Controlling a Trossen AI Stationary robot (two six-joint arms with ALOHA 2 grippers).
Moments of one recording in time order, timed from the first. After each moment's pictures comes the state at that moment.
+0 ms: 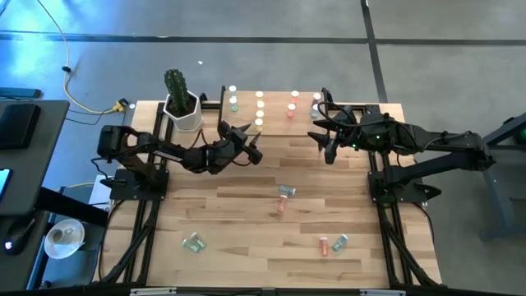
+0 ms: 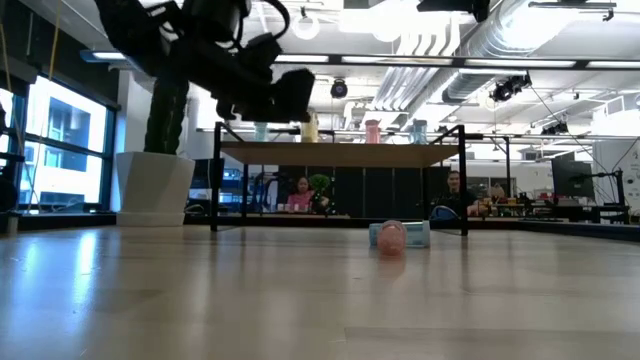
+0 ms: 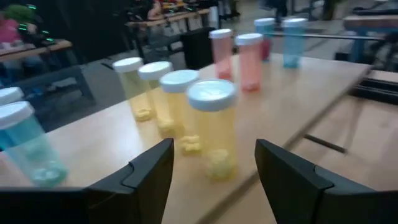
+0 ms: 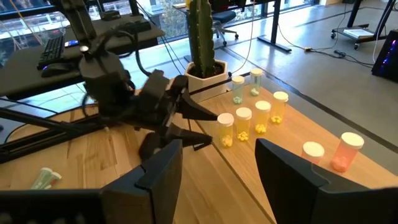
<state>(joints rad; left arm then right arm) 0.19 1.60 0.70 0.68 -0.80 -0.02 -0.04 0.96 1.05 -0.38 0.35 0.21</state>
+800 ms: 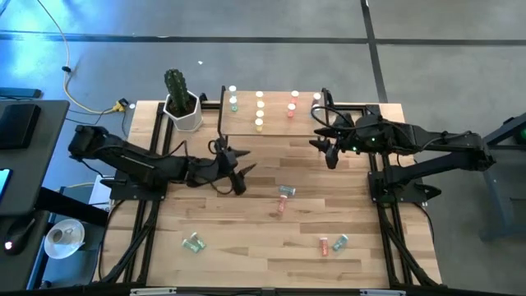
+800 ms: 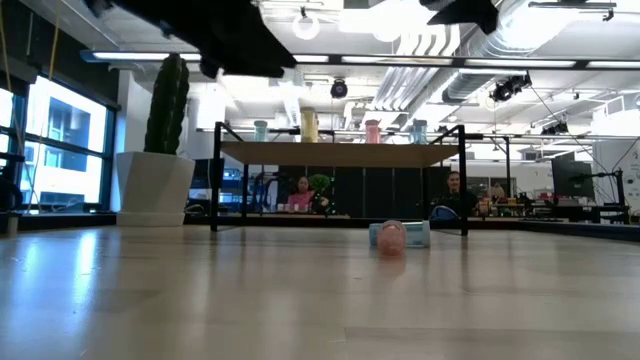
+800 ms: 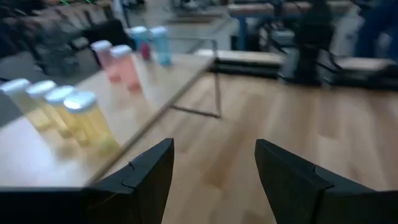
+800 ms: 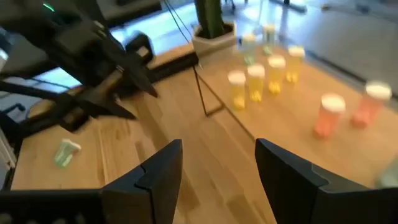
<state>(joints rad) -0.06 1.31 0.70 0.28 -0.65 -0.08 -0.04 0.96 1.05 -0.51 0.28 0.32</state>
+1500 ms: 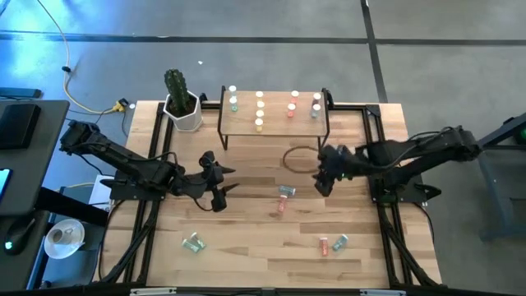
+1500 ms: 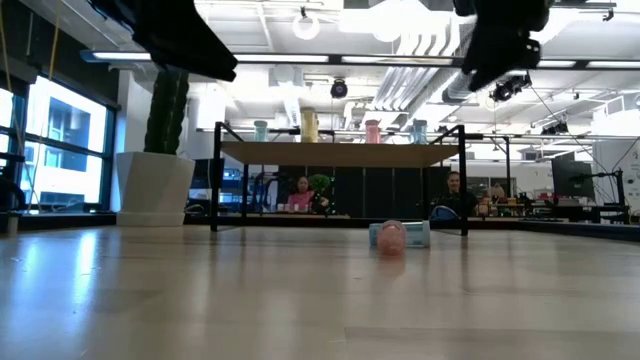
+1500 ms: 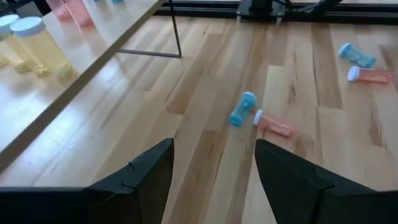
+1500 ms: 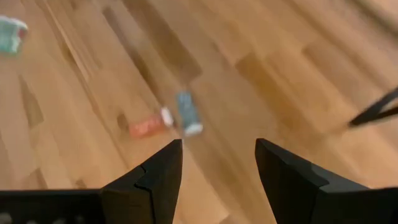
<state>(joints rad) -0.25 1.15 0.70 -0.17 -0.63 -0.28 0.19 1.17 1.05 -0.87 0.29 0.73</state>
